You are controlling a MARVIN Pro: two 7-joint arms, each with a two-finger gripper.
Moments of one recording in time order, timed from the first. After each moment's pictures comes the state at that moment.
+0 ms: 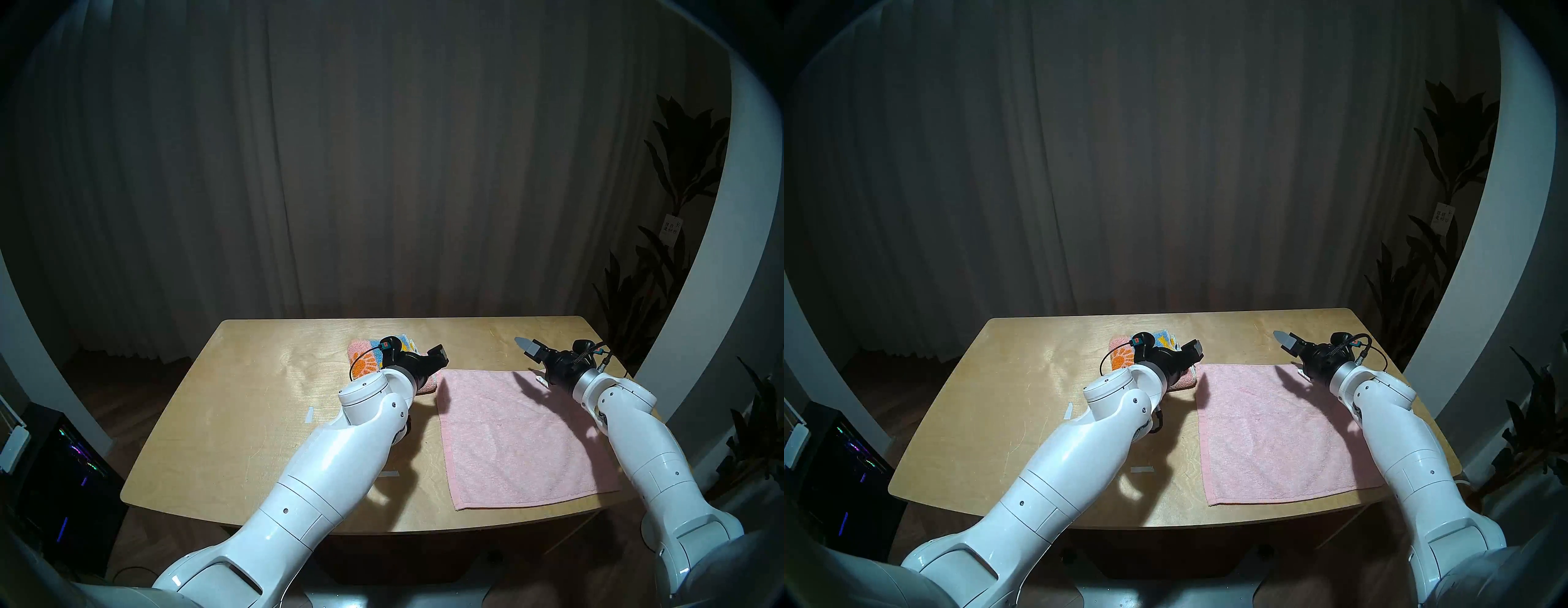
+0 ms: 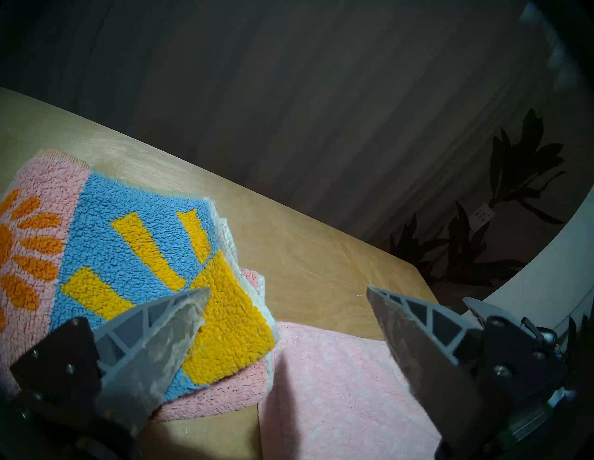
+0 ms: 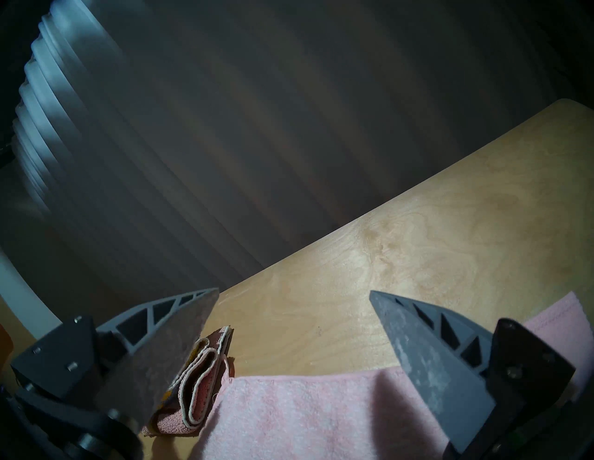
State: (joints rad) left arm 1.33 -1.49 -1.04 -1.49 -0.93 0.28 0.34; right arm -1.33 -1.06 1.55 -1.13 1.01 0.35 0.51
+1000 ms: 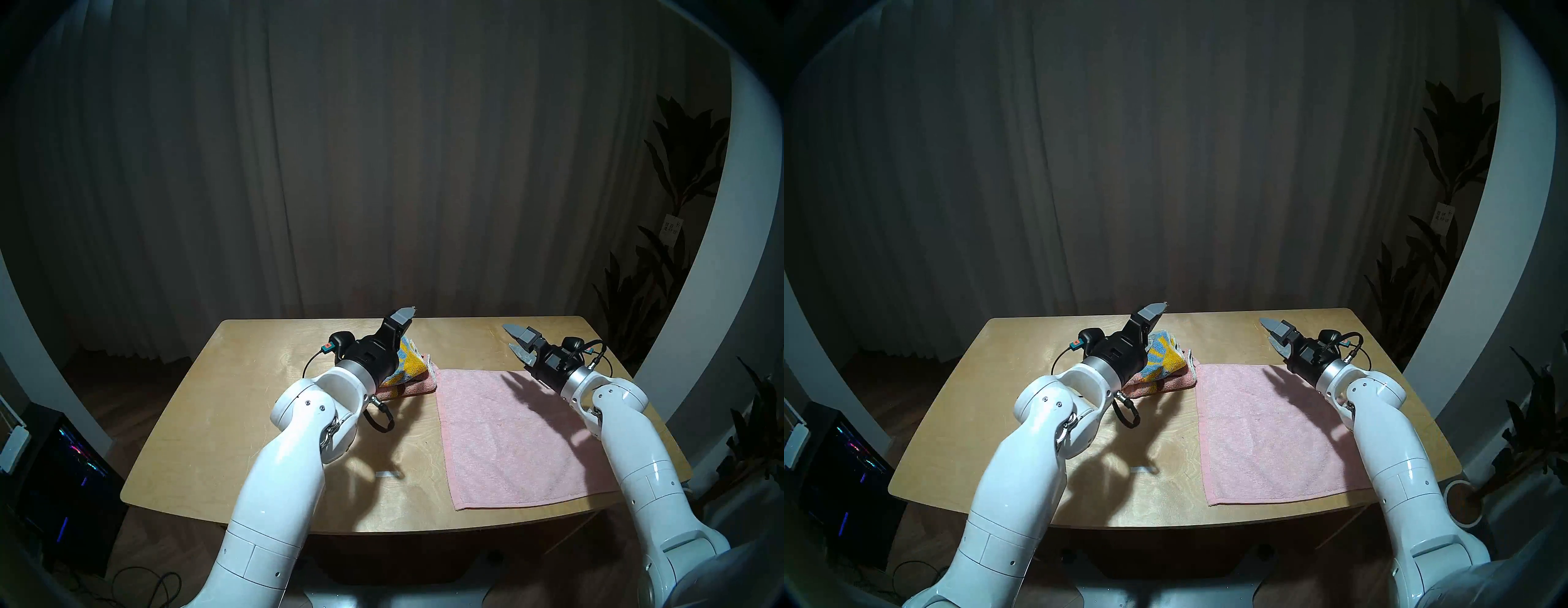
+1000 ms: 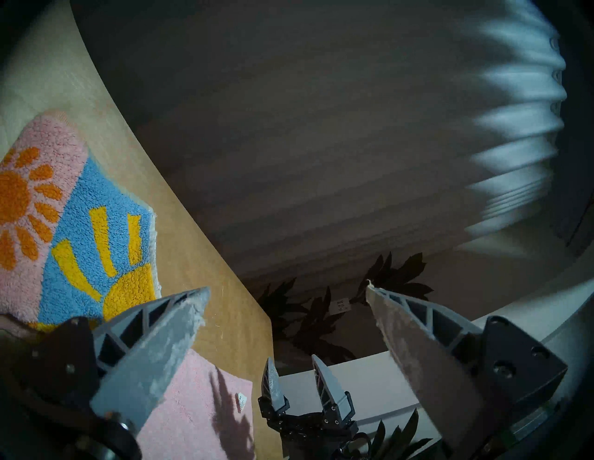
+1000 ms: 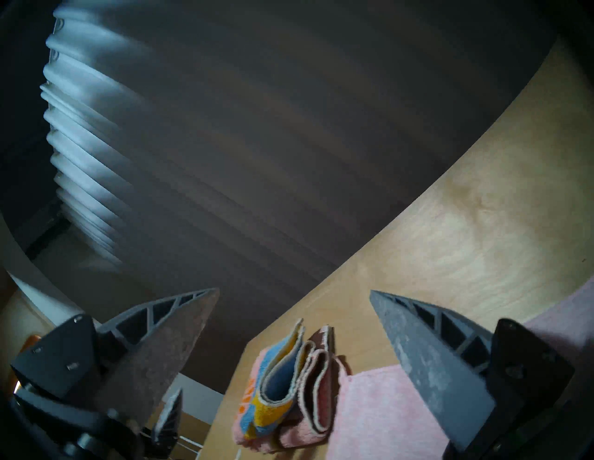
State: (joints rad) left arm 1.56 -1.51 -1.33 -1.78 -1.41 0.33 0.17; right arm -1.39 -1.17 1.63 -1.27 1.26 0.56 0.51
